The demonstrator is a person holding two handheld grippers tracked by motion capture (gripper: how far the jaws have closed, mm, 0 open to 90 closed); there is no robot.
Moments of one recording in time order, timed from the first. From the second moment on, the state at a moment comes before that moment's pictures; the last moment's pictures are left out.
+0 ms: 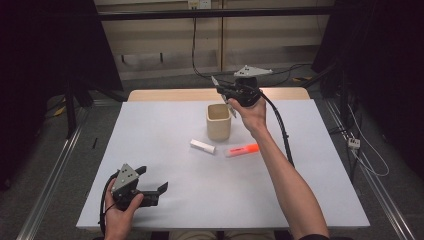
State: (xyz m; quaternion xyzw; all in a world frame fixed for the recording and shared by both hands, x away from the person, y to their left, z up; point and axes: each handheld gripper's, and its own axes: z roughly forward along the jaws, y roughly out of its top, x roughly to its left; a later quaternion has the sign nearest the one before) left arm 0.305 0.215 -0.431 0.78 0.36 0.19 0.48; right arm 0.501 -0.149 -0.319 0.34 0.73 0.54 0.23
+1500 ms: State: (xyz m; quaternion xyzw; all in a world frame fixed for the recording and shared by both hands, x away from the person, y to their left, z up) left arm 0.306 0.218 -0.430 0.78 0.37 0.19 0.48; right arm 0.527 -0.132 -0.367 0.37 0.73 0.53 0.20
